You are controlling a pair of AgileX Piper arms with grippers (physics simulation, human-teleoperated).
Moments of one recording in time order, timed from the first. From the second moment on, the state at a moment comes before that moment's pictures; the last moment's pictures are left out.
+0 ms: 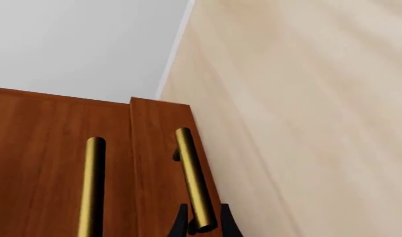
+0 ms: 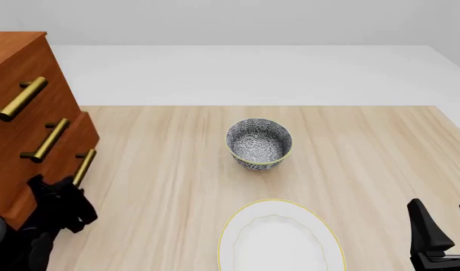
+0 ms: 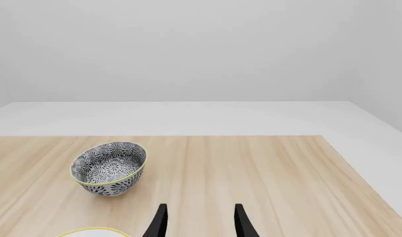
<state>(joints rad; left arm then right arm) 0.18 1.86 -0.23 -1.20 1.23 0.00 0.01 0.00 0.00 0.00</state>
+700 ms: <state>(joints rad) 0.05 1.85 -0.22 -1.20 1.20 0.00 0.01 0.00 0.00 0.00</state>
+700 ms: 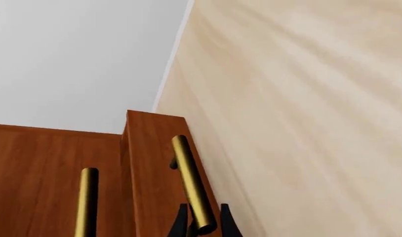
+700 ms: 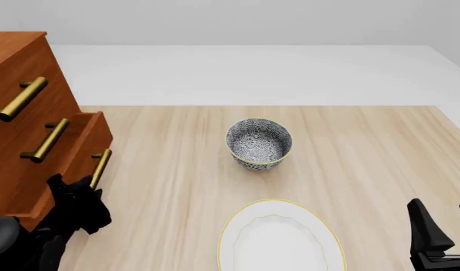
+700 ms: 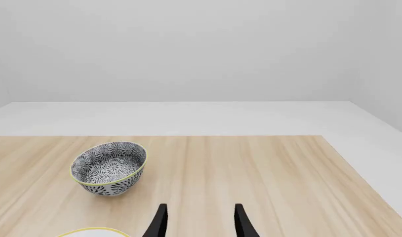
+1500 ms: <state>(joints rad) -0.15 1.85 -0.22 -1.21 1.18 0.00 0.01 0.00 0.00 0.00</state>
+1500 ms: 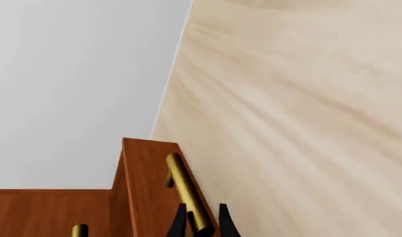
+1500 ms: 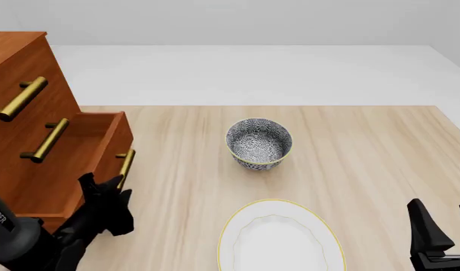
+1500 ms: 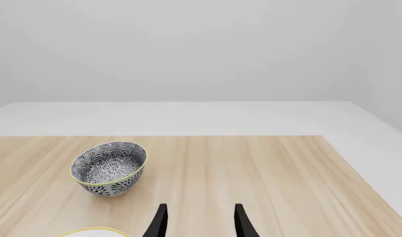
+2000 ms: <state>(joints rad) -0.28 1.88 -0.25 -1.22 1.16 0.00 0.01 0.00 0.00 0.00</state>
